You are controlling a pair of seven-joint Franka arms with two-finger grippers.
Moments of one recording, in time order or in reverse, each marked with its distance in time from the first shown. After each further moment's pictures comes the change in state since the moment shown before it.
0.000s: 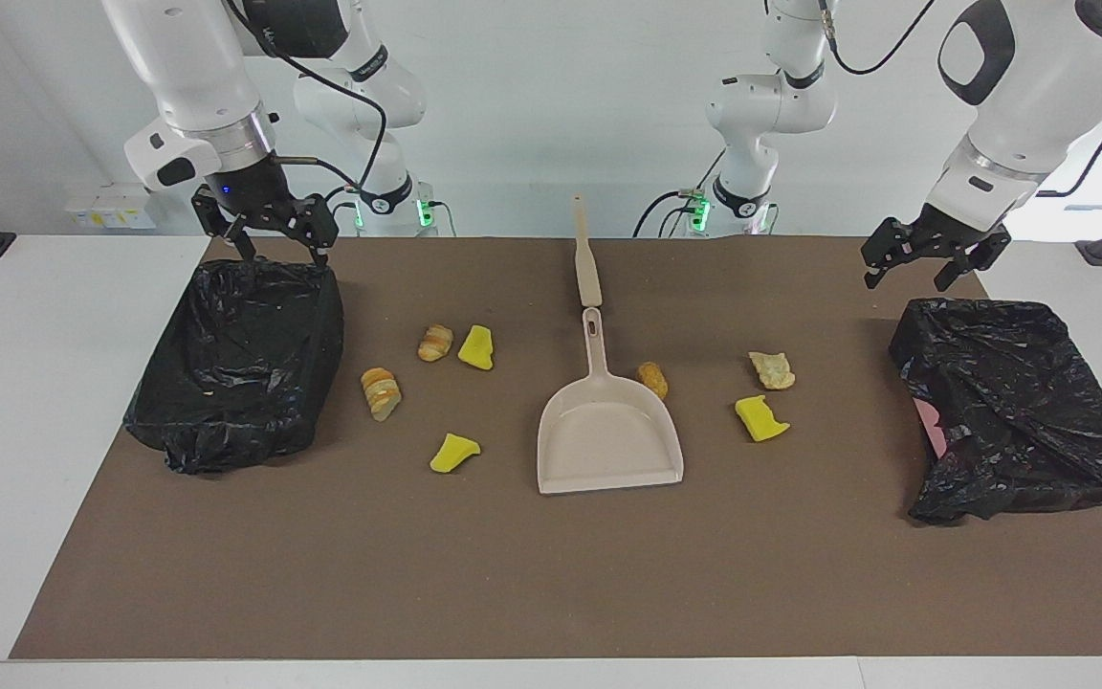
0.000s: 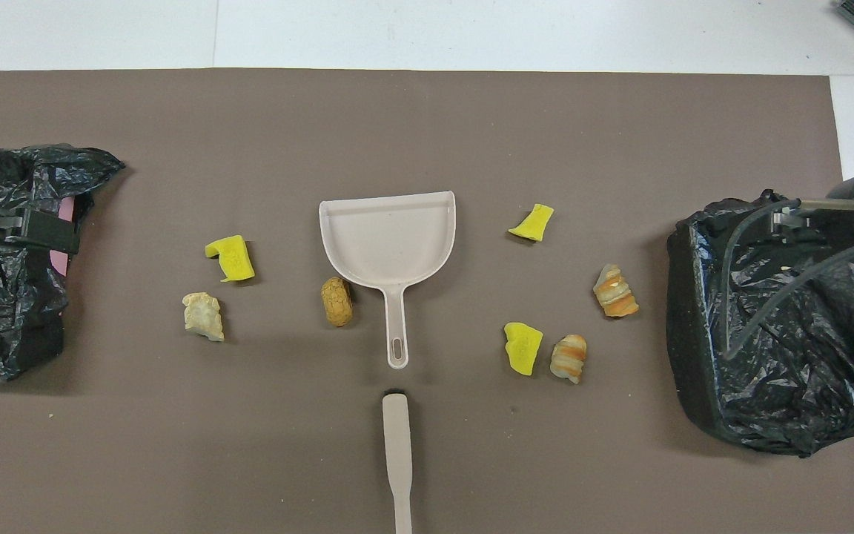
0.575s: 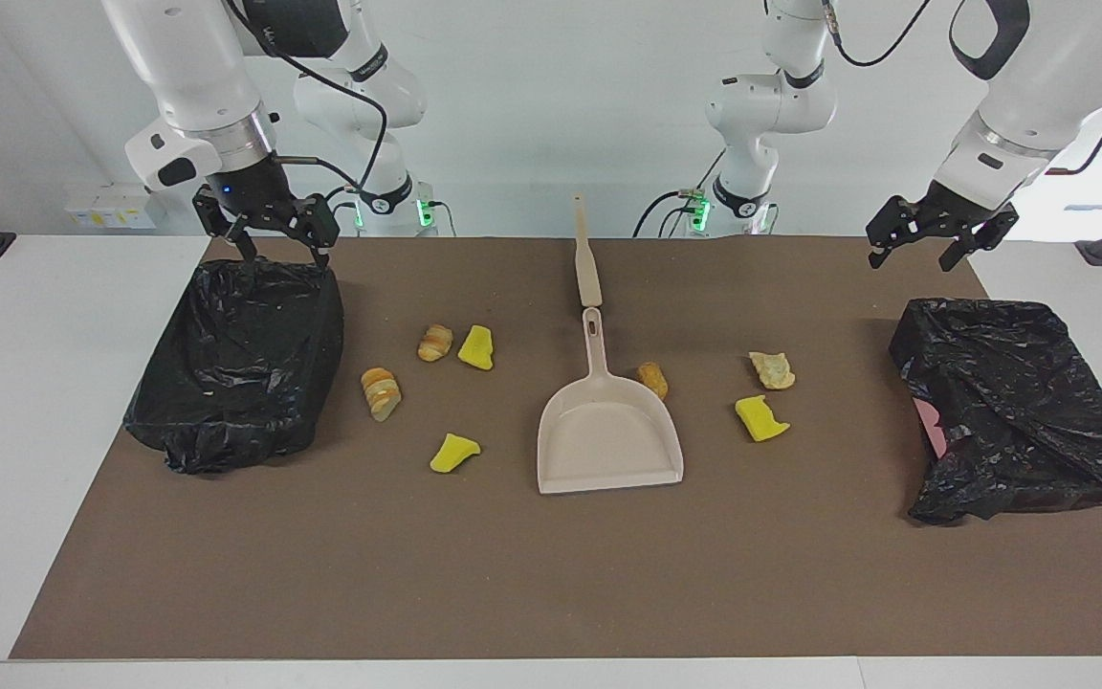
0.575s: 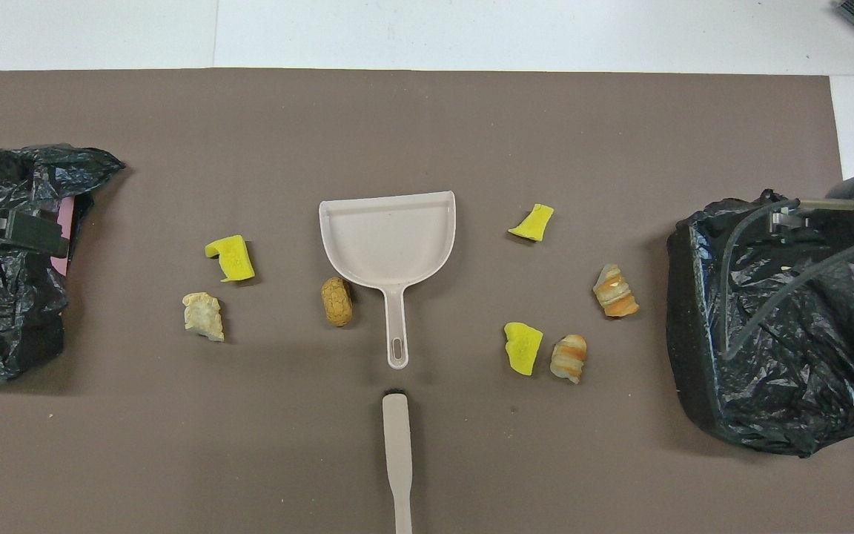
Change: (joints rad) left arm 0.000 -0.006 0.002 0.053 0.001 -0.098 0.000; right arm -0.003 0.000 -0.002 0.000 0.003 0.000 0.000
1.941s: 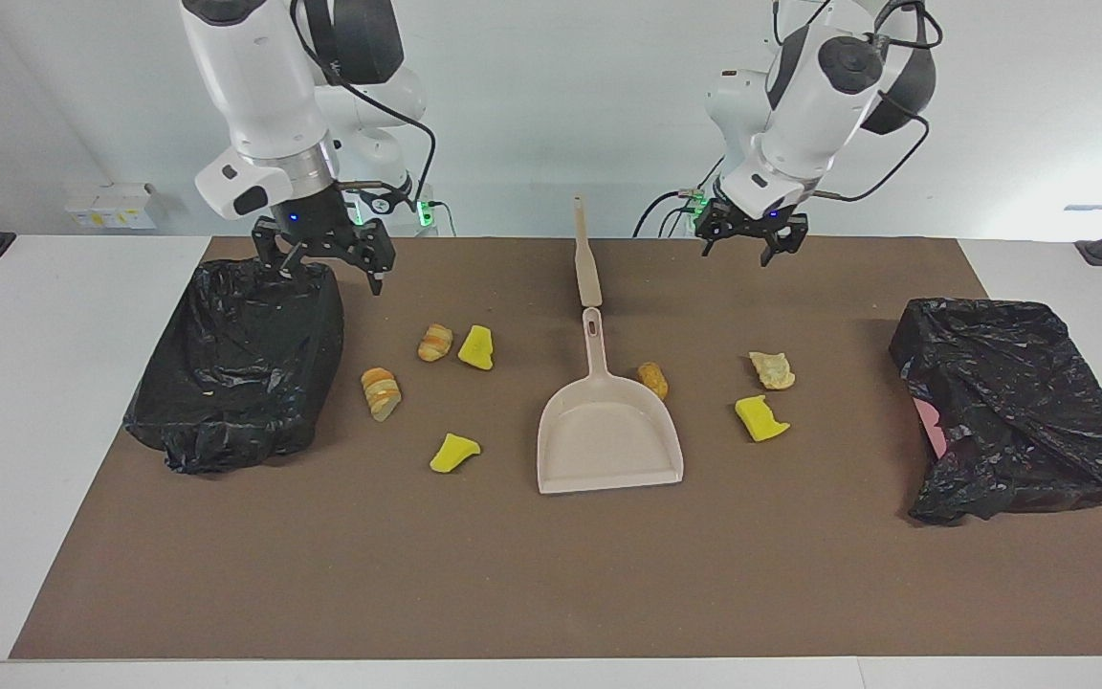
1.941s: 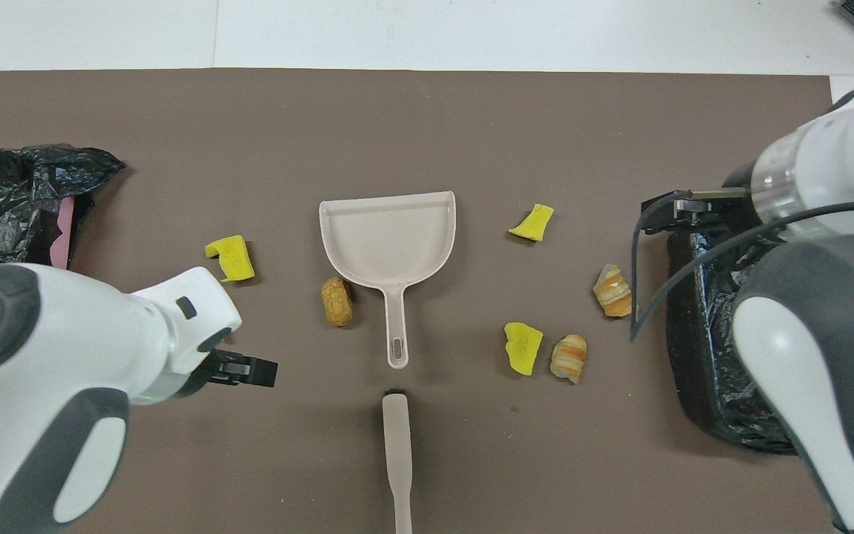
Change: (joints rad) left arm -0.370 -0.251 -0.034 -0.579 -0.094 0.283 -0.278; right arm 0.143 0.073 0.006 -0.003 0.000 0.134 0.065
